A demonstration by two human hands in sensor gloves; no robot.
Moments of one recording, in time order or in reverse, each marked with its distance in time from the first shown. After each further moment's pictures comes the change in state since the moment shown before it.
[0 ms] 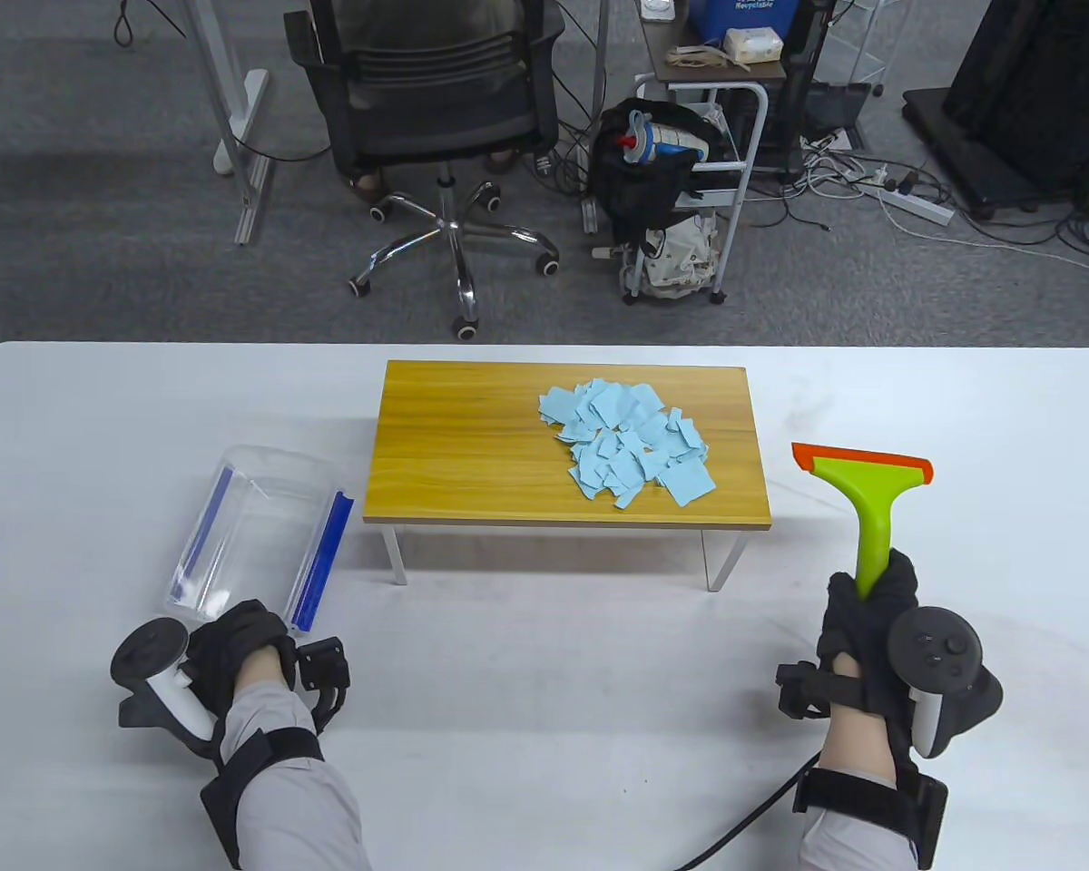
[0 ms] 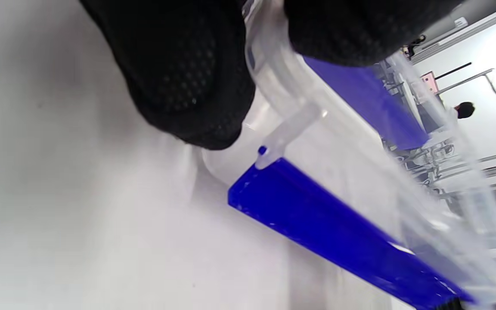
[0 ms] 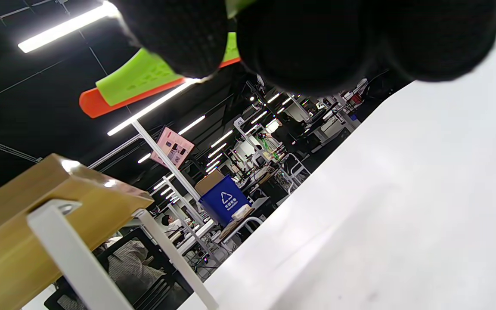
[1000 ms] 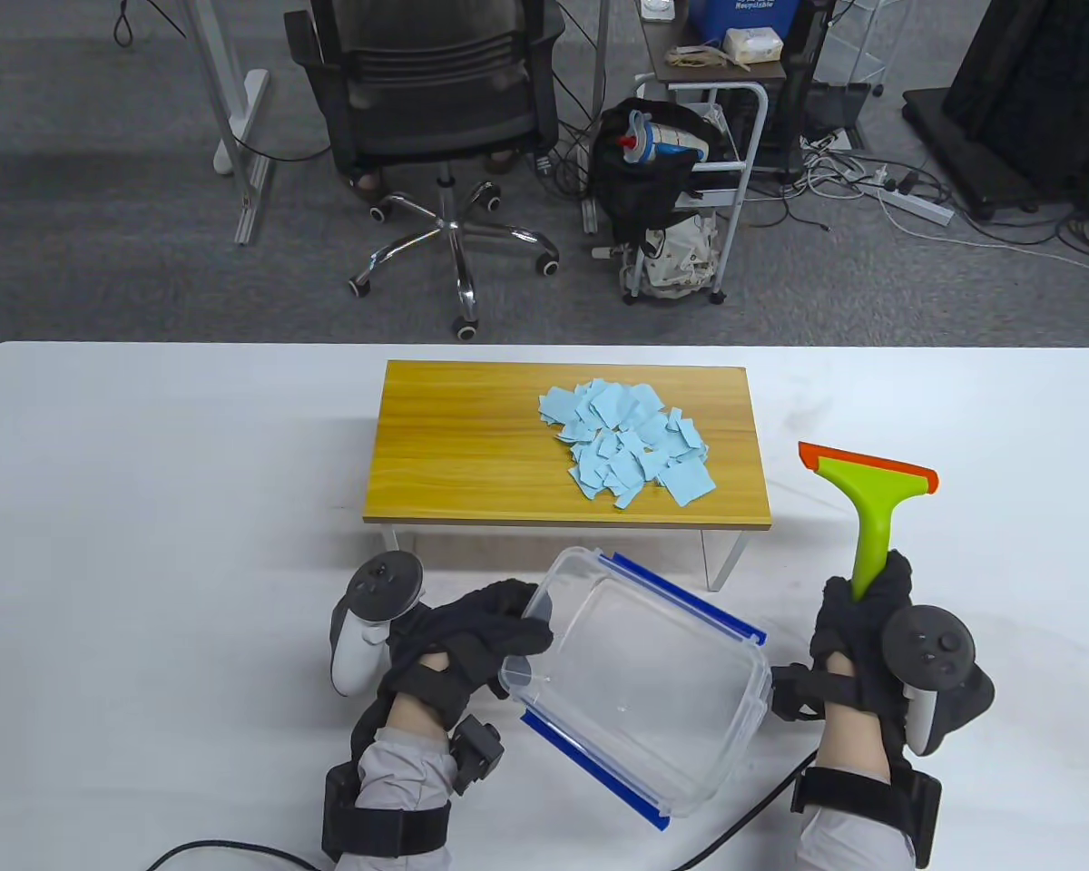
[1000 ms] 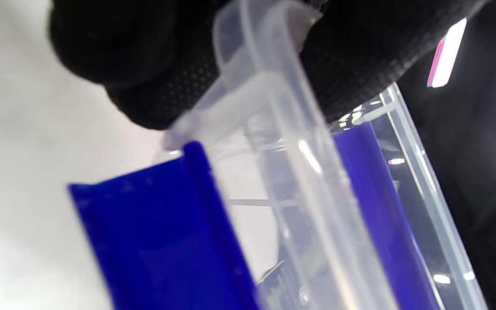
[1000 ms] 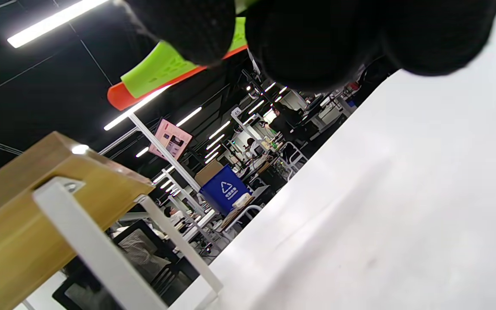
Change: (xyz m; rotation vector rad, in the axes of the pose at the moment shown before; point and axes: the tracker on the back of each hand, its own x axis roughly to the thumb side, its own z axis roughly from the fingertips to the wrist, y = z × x) left_hand 0.039 -0.144 0.149 -1.179 -0.595 -0.264; right_hand -0.001 0.011 0.001 0.053 0.016 -0.054
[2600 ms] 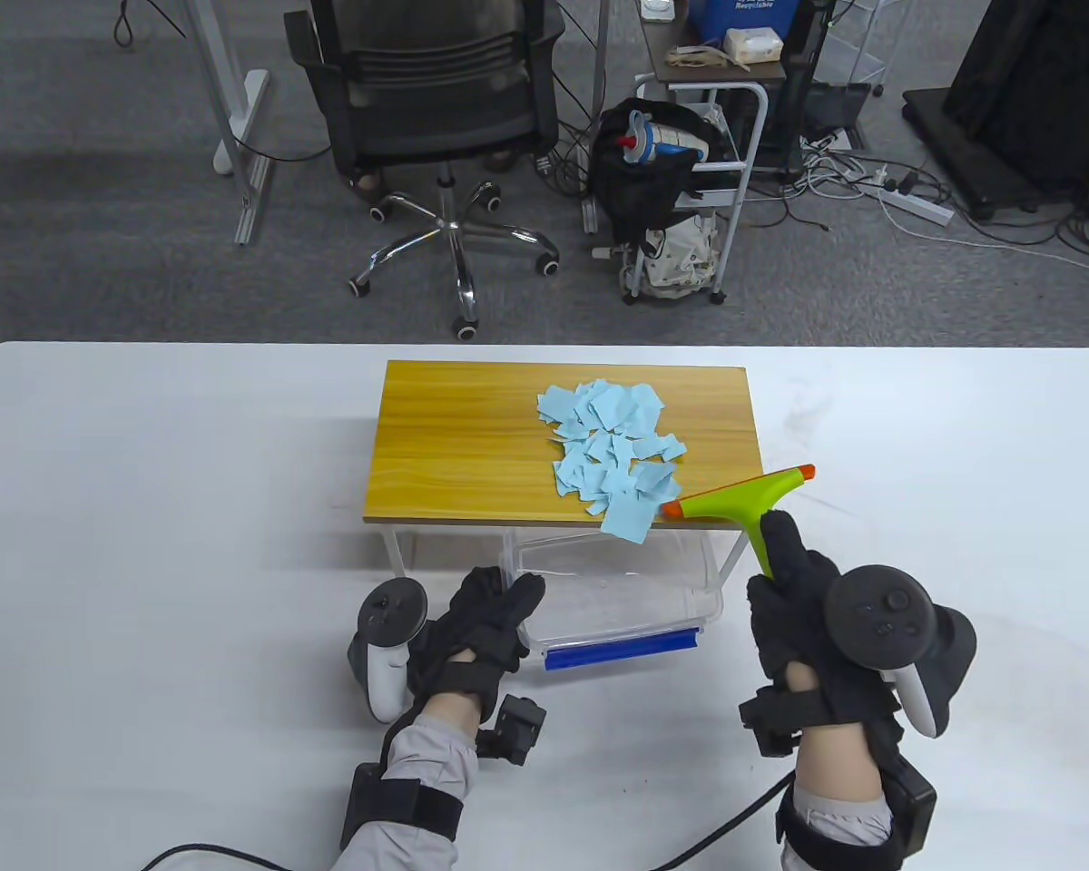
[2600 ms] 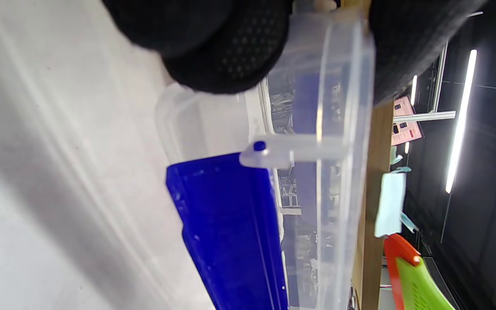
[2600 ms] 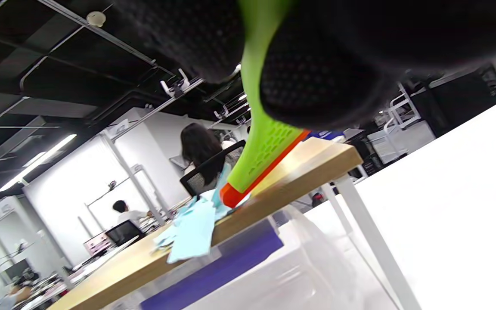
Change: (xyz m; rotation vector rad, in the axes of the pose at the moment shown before) left_hand -0.037 -0.007 -0.020 0.382 0.002 0.105; right_hand 0.145 -0.049 0.044 0.340 -0.359 0.131
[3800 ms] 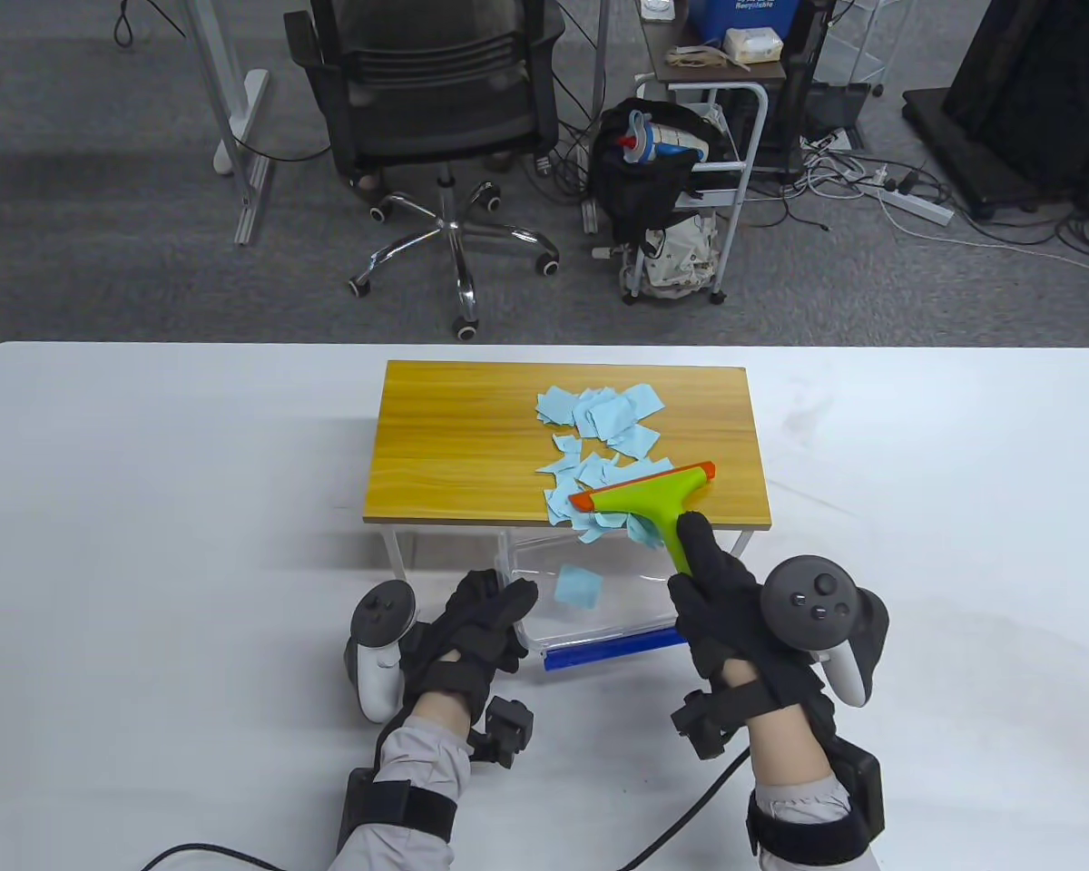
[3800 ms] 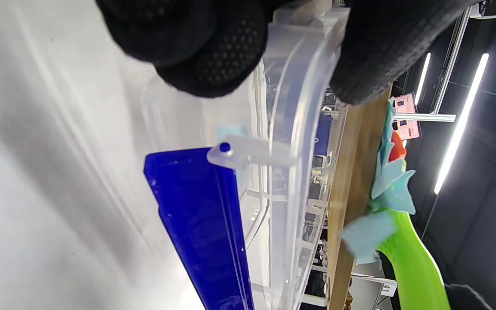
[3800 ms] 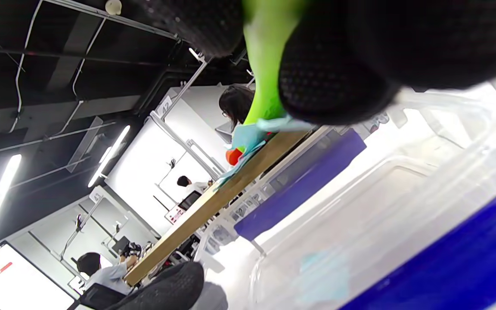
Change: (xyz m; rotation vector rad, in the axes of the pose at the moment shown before) left_hand -0.007 0.004 -0.002 -0.086 0.004 0.109; right_hand 0.004 0.068 -0.016 0.200 -0.080 -0.227
